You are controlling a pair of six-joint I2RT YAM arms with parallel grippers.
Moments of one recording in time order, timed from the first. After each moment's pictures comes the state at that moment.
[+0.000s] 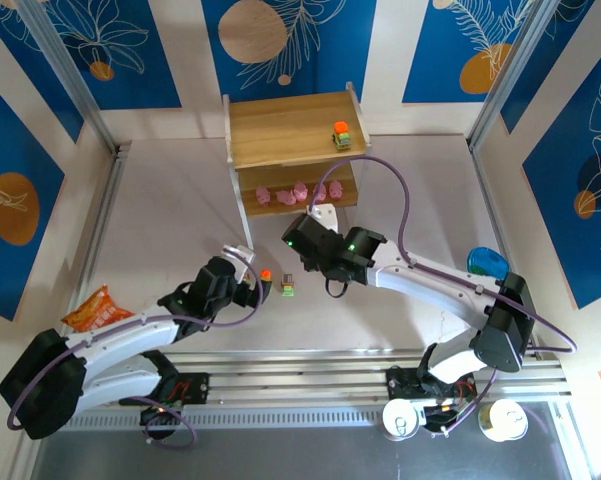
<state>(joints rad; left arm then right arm) -0.76 1.06 0.39 0.06 -0.20 -0.14 1.01 1.46 1.31 -0.90 0.52 0.72</state>
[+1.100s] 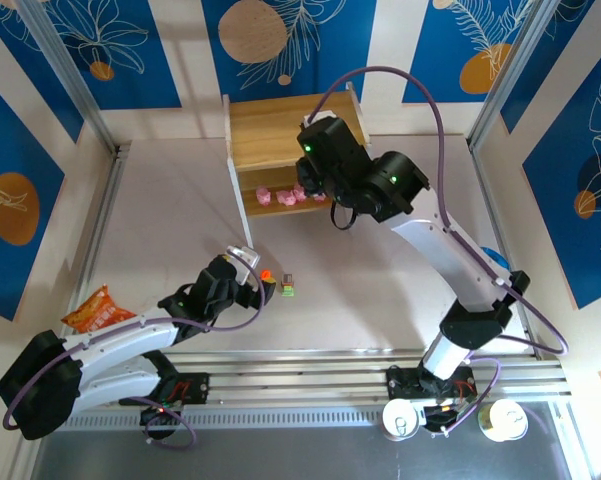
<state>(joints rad) -0.79 1.05 0.39 0.09 -0.20 -0.11 0.86 1.68 2.18 -1.19 0.46 0.35</state>
